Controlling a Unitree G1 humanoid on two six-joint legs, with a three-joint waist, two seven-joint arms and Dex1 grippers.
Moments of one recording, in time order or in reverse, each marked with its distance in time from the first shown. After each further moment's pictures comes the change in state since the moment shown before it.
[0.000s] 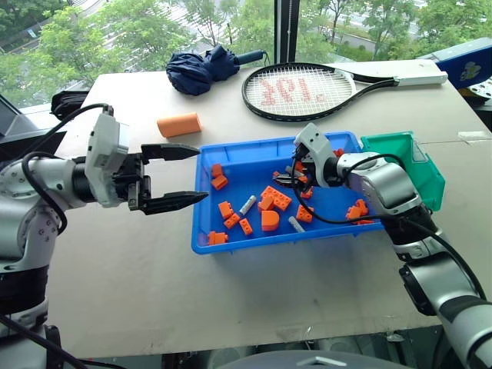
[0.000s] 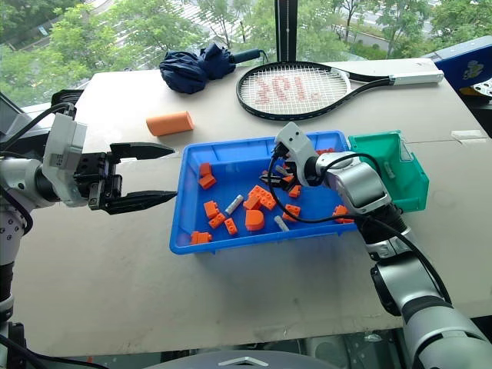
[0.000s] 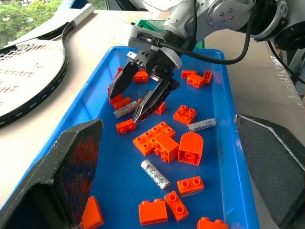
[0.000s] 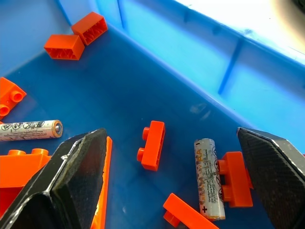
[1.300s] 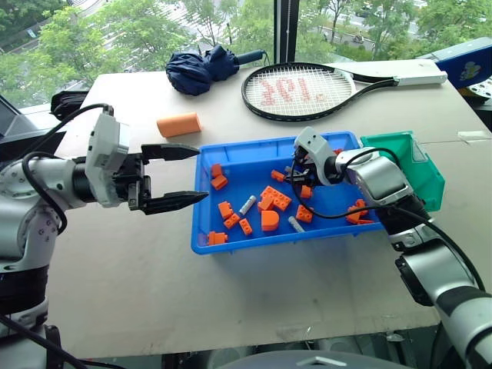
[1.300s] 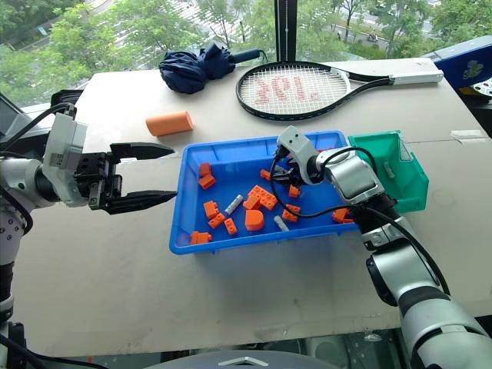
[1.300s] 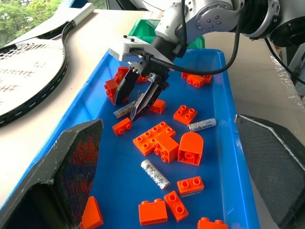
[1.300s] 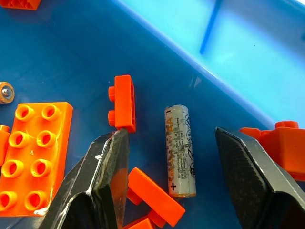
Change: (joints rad) left arm 0.000 0.000 0.000 0.000 0.000 0.004 0.002; right arm -0.085 0.018 0.035 0.171 -0.146 0.001 0.084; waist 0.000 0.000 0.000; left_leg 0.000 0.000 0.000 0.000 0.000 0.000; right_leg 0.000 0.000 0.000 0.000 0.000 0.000
